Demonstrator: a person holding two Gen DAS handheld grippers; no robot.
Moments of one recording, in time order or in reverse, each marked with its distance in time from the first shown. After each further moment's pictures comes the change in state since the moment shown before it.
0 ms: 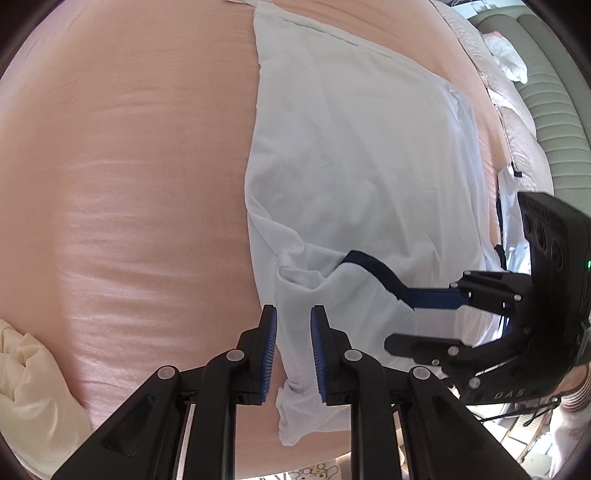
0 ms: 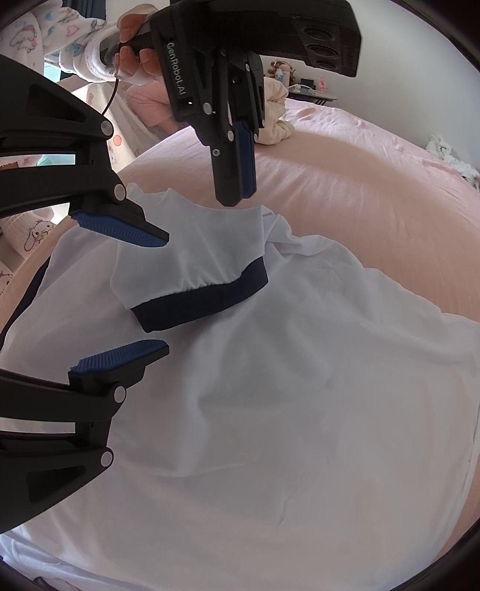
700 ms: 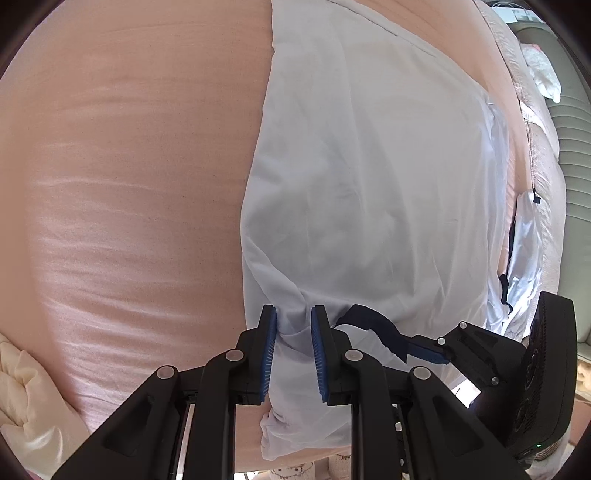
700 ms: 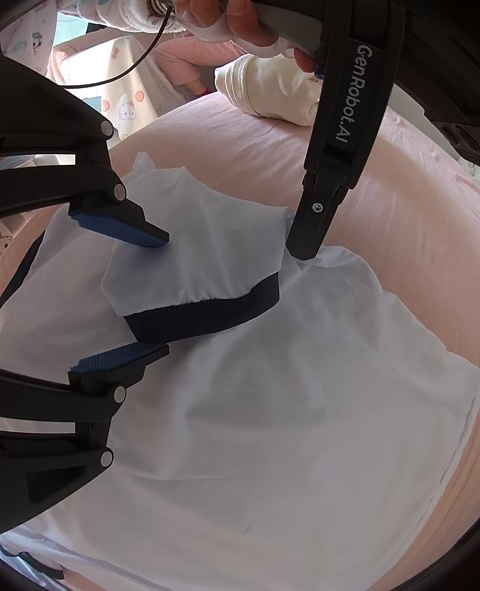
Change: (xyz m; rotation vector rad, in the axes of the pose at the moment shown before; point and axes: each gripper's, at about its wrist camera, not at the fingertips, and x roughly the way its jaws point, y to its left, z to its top) left arm 0.018 0.017 0.069 -0.120 0.151 -0.006; right arm 0.018 0.025 -0.001 -0.133 0.017 -0.158
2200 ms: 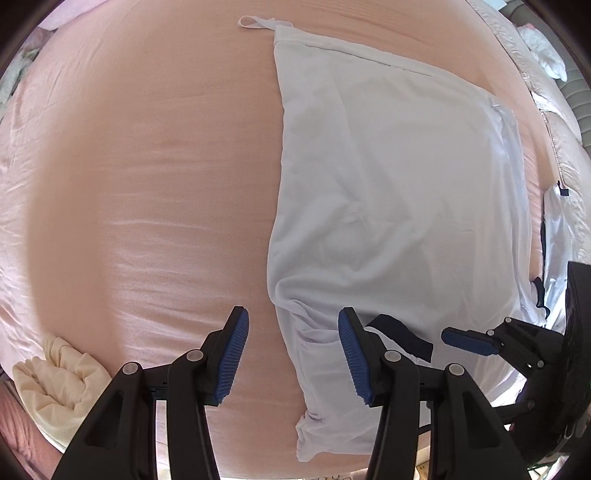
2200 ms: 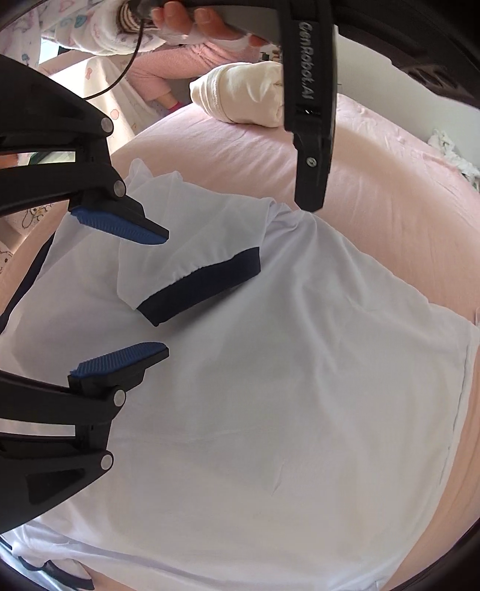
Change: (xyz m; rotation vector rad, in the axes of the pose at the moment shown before) left arm -0.042 -0.003 0.017 0.067 -0.170 0.256; right arm -0.020 -0.039 0.010 0.136 -0.062 0.038
